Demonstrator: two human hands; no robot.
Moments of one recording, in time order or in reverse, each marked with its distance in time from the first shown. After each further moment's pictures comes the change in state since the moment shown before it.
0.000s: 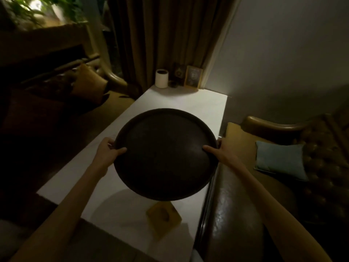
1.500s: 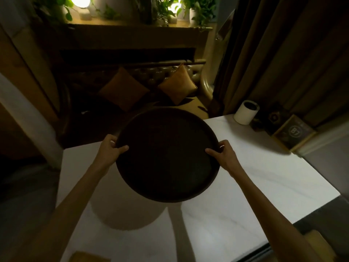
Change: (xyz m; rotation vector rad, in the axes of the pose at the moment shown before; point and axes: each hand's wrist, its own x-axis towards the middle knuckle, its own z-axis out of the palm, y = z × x) left_hand 0.163 0.080 0.123 -0.226 0.706 -0.203; right_hand 0.449 -0.117 0.054 -0.134 -0.578 -0.485
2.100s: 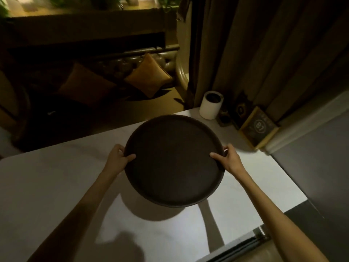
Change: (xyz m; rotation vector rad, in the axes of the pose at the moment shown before) left_hand -0.002 0.067 0.377 0.207 -0.037 -0.088; right_hand 0.153 0.233 -0.258 -0.001 -0.031 0.113
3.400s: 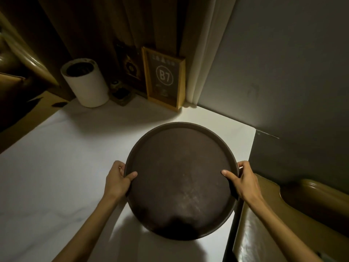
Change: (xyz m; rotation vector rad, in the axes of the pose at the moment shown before) left_hand 0.121 -0.069 0.433 0.358 -0.442 0.271; right_hand 0.010 0.384 0.007 0.191 0.619 0.494
